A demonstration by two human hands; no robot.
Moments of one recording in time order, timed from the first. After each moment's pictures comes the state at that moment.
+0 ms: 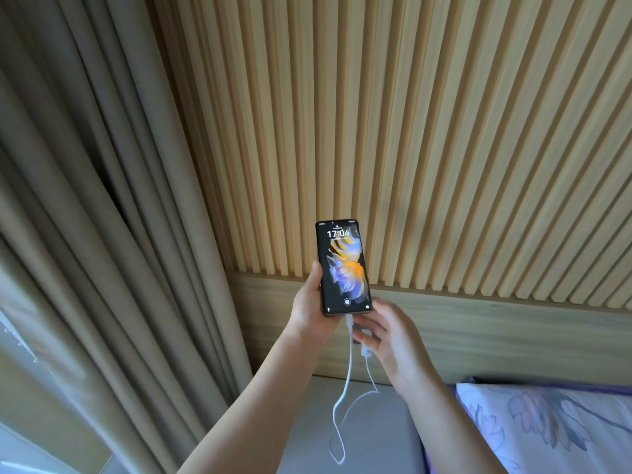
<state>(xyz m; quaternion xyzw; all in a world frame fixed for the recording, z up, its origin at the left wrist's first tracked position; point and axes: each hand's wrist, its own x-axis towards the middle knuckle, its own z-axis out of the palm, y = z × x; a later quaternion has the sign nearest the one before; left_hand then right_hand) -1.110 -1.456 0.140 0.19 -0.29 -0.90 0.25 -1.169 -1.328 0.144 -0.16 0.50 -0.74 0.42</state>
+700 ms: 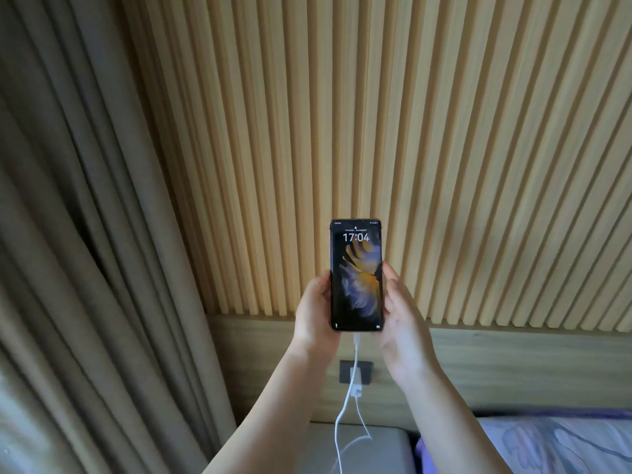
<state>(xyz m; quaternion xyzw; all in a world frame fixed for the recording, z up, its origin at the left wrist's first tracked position) -1.141 -1.445 0.182 0.11 -0.41 -0.86 0.28 -1.194 -1.333 0.203 -0.26 0.42 -0.81 0.32</state>
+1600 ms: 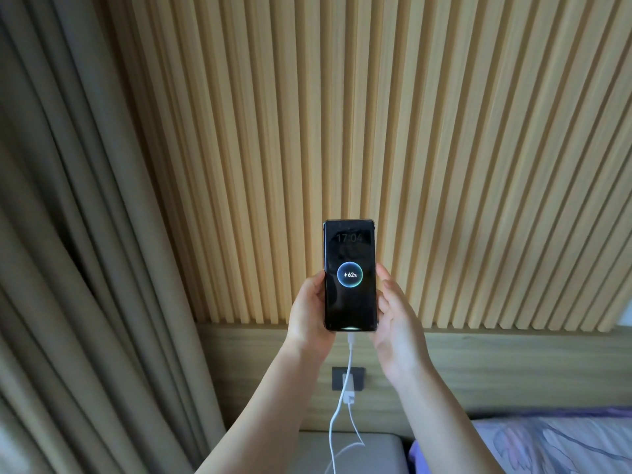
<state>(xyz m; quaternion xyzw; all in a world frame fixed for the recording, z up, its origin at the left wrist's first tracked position) -1.141 -1.442 0.200 0.13 -0.41 -0.86 0.26 -1.197 -1.331 0.211 -0.27 0.42 -0.80 0.32</state>
